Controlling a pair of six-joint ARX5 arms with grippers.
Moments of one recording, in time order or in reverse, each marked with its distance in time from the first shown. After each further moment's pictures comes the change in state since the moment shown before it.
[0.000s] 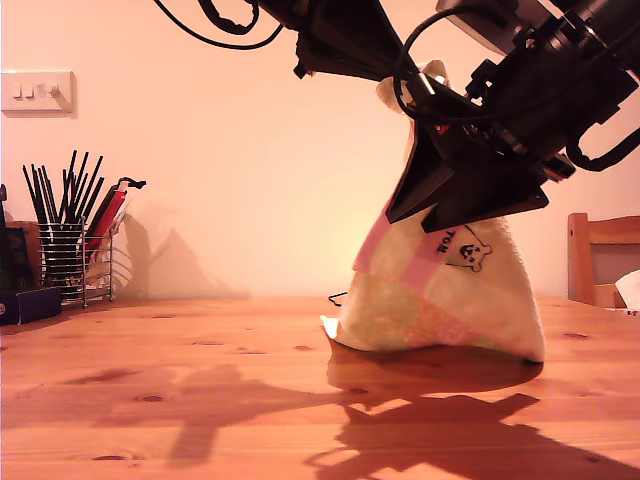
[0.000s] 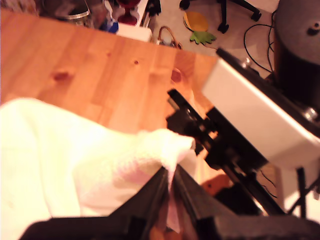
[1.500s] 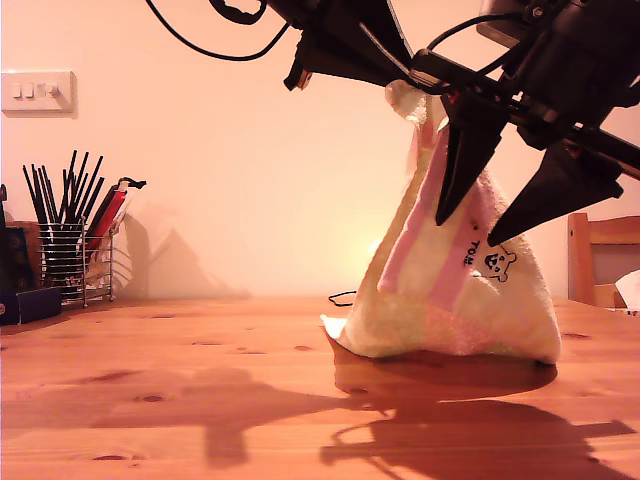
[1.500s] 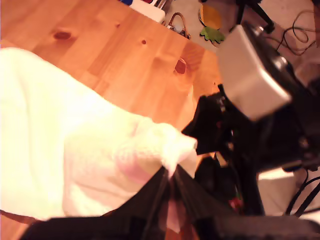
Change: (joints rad) left arm -0.042 0.000 0.000 -0.009 -0.066 -0.263; right arm 0.044 -0.036 0.132 -0.398 0.160 0.484
